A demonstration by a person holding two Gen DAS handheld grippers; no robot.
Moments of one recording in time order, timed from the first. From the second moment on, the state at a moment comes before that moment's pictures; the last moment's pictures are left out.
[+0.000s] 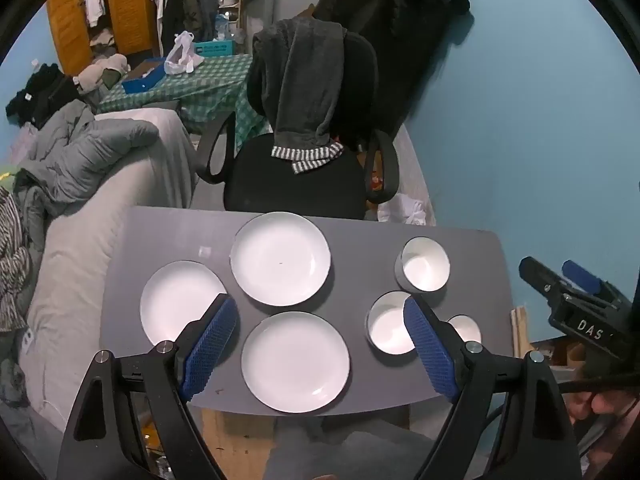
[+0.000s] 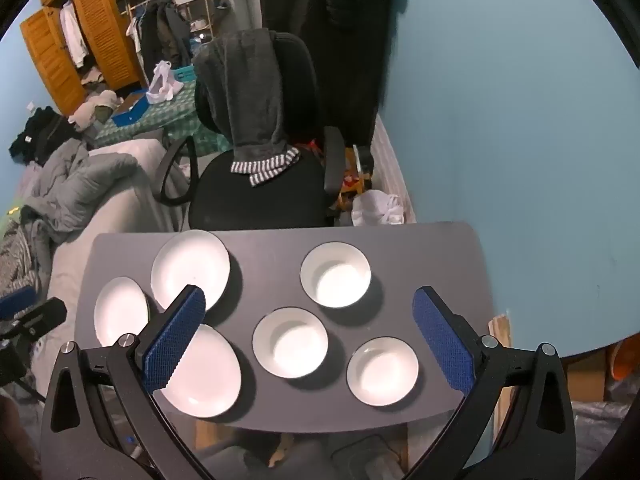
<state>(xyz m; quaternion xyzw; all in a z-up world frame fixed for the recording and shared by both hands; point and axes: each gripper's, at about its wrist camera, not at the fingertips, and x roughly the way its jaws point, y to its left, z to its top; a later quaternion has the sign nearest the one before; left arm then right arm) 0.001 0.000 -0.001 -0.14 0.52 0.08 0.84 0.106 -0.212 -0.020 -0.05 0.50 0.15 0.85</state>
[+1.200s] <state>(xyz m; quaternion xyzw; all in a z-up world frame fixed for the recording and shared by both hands) -0.007 0.020 0.002 -0.17 0.51 0.07 0.84 0.101 -0.198 -0.021 -0.05 0.50 0.15 0.85</state>
